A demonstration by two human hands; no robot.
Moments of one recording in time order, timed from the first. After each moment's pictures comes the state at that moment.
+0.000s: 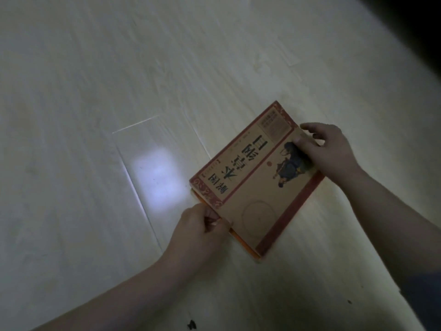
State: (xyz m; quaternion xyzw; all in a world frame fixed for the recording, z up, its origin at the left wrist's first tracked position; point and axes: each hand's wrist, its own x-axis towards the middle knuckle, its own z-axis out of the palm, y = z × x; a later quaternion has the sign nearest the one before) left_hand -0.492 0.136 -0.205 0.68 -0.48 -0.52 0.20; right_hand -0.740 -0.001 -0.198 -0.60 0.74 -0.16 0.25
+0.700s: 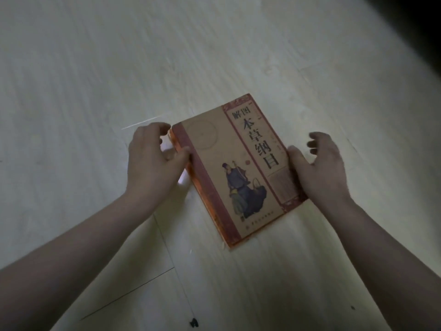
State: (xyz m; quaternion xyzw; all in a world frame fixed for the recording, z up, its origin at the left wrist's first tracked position) left_hand -0.430 0.056 -0.199 0.74 -0.53 -0.24 0.33; right_hand -0.697 0.037 -0.195 -0.58 0.77 -0.19 0.20
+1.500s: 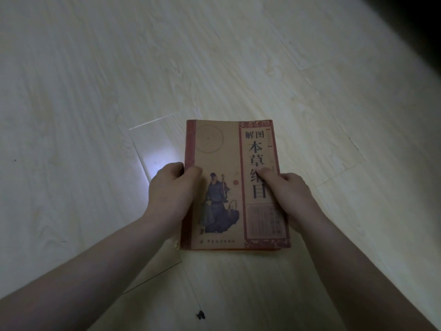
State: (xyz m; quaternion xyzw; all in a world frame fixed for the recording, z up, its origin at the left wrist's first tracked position) left_hand -0.452 0.094 -0.189 0.73 -0.34 -0.49 0.34; right_hand -0.649 0.073 -0.195 -0.34 0.75 -0.19 0.53
